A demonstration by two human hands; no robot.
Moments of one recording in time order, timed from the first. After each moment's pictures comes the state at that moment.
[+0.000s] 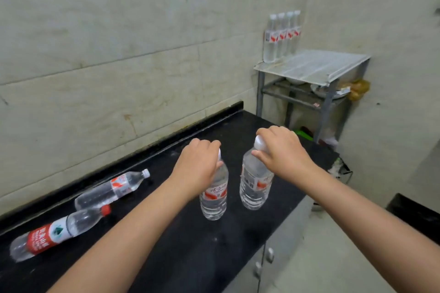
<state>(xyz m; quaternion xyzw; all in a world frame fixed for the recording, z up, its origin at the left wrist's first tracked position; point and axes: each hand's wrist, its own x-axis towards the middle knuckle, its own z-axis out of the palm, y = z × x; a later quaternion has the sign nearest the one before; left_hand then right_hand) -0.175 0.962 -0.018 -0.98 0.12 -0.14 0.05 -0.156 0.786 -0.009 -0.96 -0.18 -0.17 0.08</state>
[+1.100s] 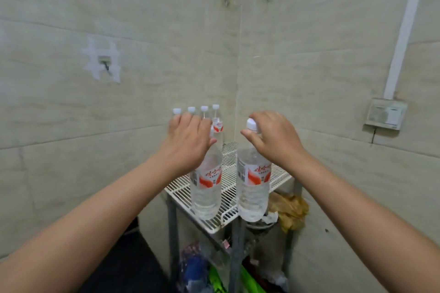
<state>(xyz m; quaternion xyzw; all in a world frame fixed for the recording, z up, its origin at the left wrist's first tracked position) 0.270 0.592 0.131 -0.86 0.16 -0.47 0.14 0.260 0.408 0.149 -0.90 -0.19 -0.37 0.10</state>
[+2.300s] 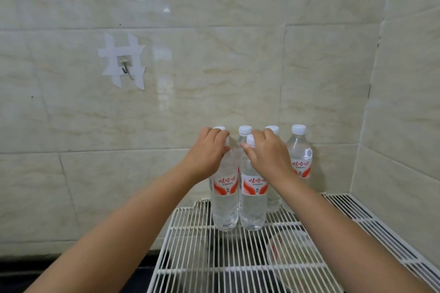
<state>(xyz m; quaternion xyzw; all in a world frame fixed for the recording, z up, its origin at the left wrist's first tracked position) 0.579 0.622 0.101 -0.93 -0.08 -0.35 0.12 0.668 0.500 0.097 -0.79 -0.45 -0.31 0.28</state>
